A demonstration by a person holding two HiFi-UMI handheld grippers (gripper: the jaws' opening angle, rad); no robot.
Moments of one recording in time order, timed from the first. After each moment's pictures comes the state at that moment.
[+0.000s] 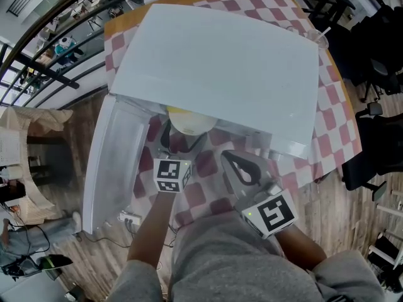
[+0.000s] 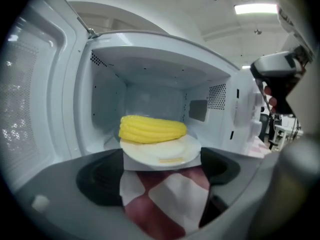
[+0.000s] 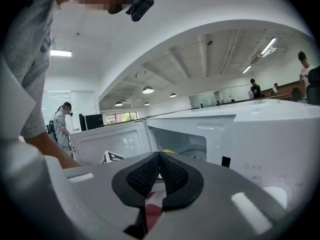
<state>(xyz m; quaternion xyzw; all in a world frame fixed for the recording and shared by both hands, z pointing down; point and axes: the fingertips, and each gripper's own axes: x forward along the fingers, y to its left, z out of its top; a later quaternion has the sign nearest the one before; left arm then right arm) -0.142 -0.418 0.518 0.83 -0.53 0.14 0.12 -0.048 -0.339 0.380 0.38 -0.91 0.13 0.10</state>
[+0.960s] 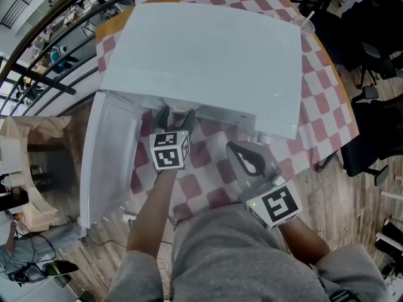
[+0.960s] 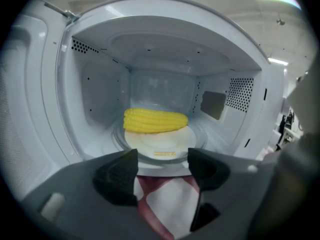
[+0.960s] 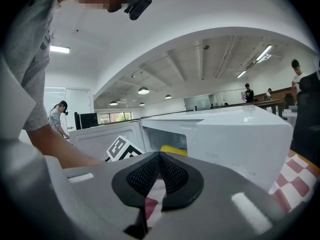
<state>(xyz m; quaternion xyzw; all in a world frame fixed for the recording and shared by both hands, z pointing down) -0.135 -0.444 0.523 0.77 -0.56 0.22 0.20 -0.010 -0.324 0.378 0.41 -0.90 0.12 0.10</state>
